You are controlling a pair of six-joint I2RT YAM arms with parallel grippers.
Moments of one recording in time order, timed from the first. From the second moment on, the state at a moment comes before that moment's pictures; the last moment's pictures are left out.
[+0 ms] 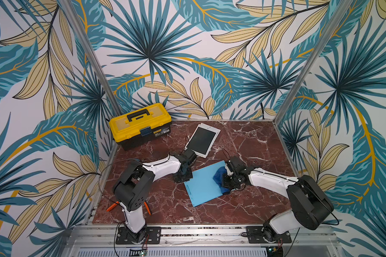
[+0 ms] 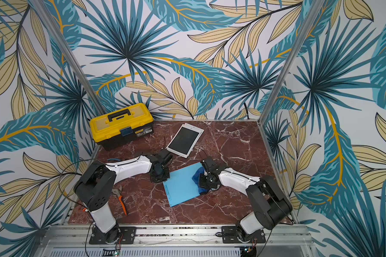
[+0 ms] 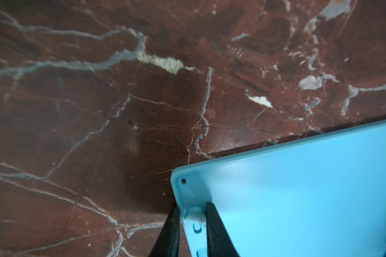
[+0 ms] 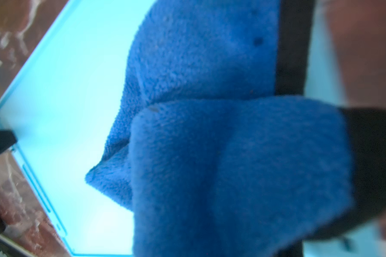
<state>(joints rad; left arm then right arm) -0.62 1.81 1.10 -0.73 0.00 -0.88 0.58 1.54 0.76 -0.42 -0.17 0.69</state>
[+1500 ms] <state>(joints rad) -0.62 1.79 1.09 -0.72 0.00 -0.86 0.39 1.46 0.56 -0.16 -0.41 0.81</state>
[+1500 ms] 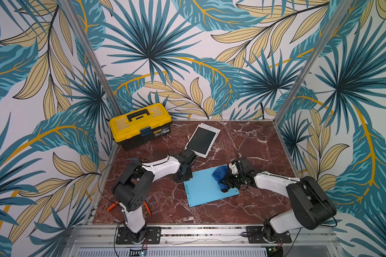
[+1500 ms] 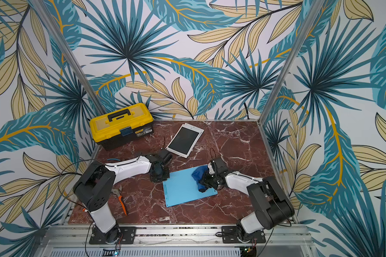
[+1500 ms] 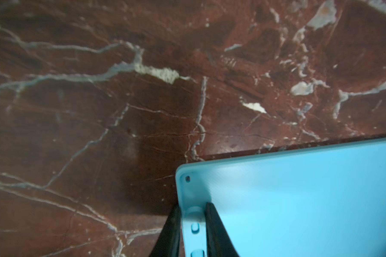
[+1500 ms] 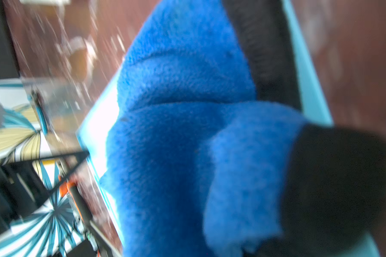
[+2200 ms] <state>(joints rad) -0.62 1.79 1.10 -0.72 -0.01 -0.85 0.99 1.85 0.89 0.05 -0.43 1.10</state>
